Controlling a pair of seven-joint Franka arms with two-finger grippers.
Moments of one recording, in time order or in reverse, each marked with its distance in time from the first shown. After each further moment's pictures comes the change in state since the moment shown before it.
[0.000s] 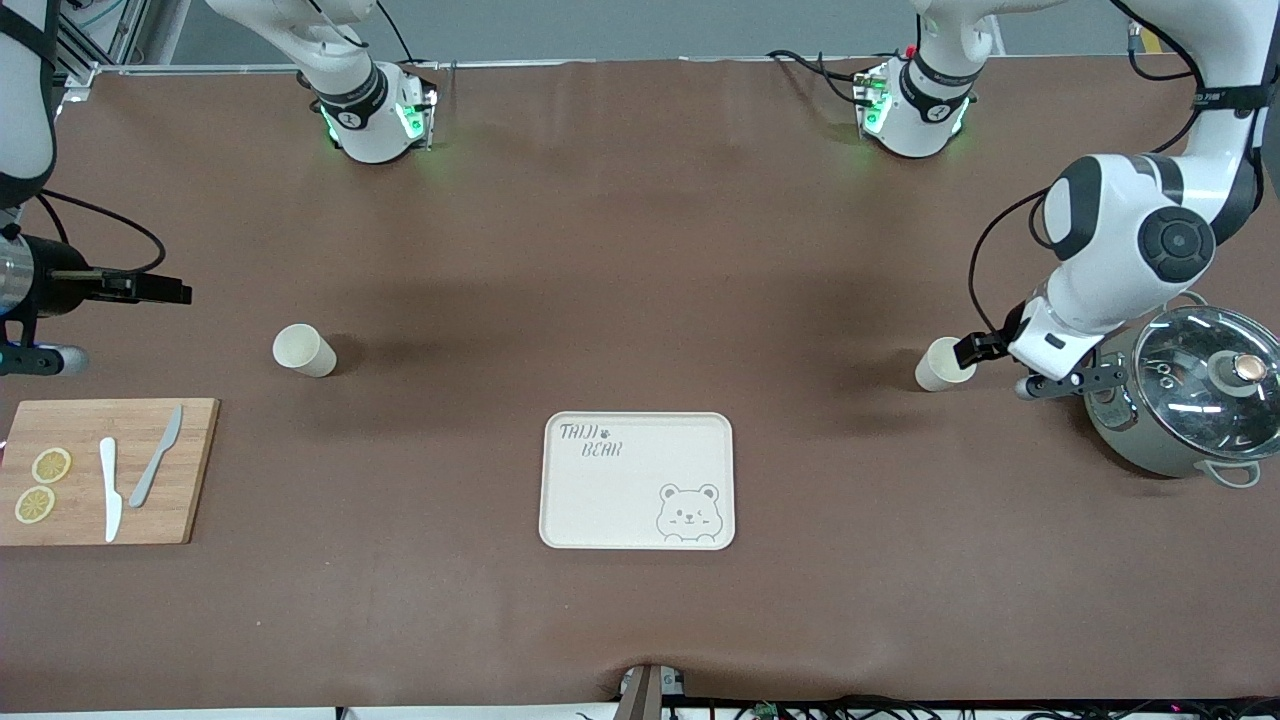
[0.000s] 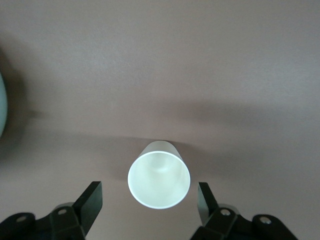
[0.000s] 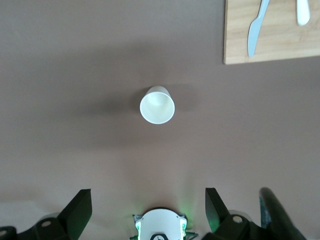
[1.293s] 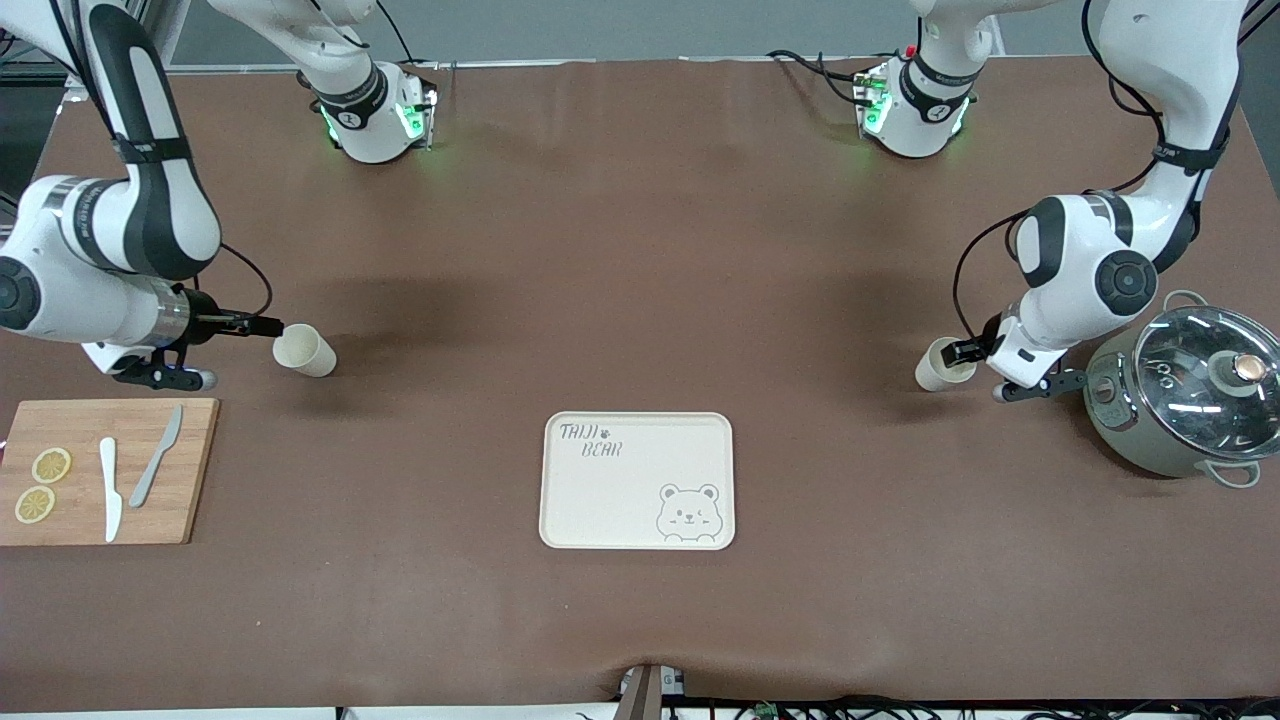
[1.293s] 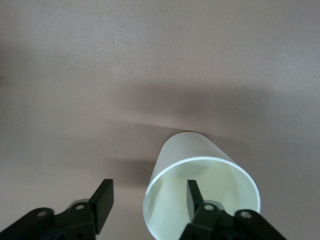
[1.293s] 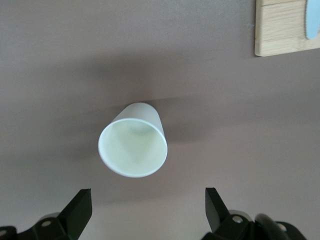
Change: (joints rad) left arm 0.051 0.131 0.001 -0.122 0.000 0.181 0.000; right arm -0.043 -0.038 -0.002 -0.641 0.002 0.677 0.001
